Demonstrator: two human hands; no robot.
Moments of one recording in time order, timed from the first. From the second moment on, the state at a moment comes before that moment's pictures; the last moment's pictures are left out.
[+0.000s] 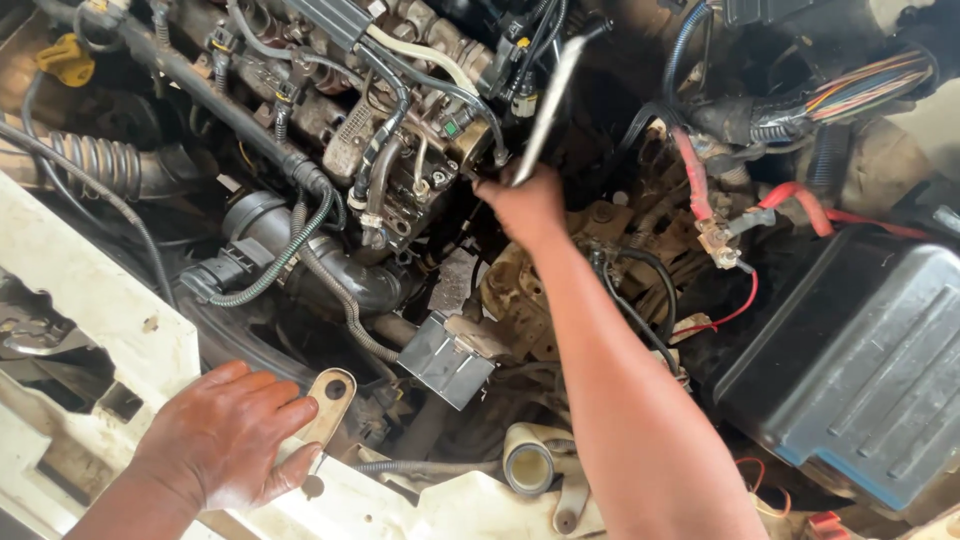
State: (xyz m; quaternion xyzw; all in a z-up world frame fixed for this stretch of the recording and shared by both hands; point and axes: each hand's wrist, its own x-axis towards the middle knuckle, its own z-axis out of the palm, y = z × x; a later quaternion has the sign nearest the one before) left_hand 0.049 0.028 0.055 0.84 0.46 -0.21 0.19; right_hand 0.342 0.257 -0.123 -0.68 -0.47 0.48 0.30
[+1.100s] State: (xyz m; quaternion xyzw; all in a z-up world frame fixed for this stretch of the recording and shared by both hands) left_hand 0.030 0.034 0.049 0.76 0.46 -0.34 0.32; right_hand 0.319 0.239 -0.110 -0.54 -0.68 0.16 0.47
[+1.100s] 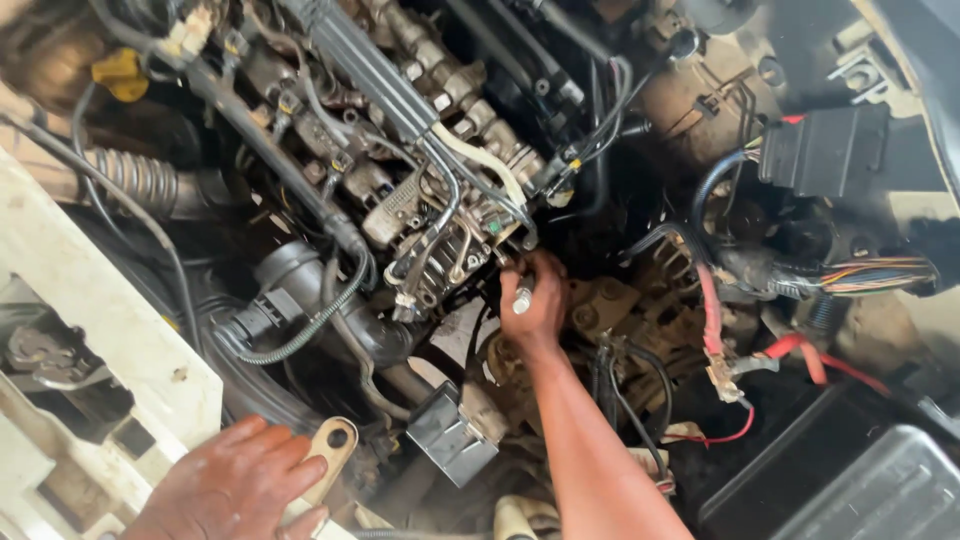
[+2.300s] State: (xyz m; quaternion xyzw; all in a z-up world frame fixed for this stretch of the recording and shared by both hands) left_hand 0.262 0.218 0.086 0.75 0.46 0.37 0.29; right_hand 0.340 0.232 -0.107 -0.56 -0.70 0.20 0.39
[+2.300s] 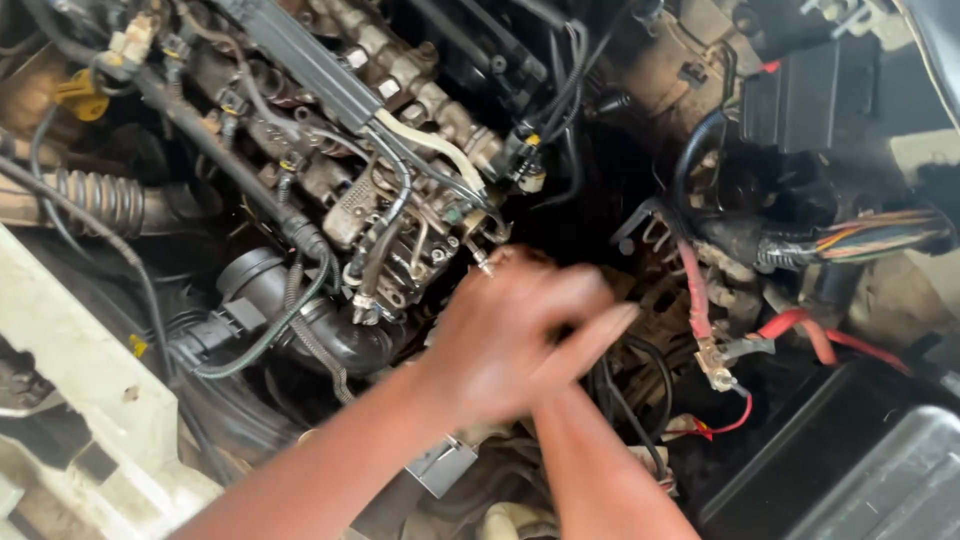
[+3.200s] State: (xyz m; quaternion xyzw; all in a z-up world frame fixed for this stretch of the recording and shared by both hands) left_hand 0.300 0.304 0.063 0.78 0.45 0.42 0.05; right_hand 0.353 0.214 -0.195 -0.61 -0.65 0.26 0.37
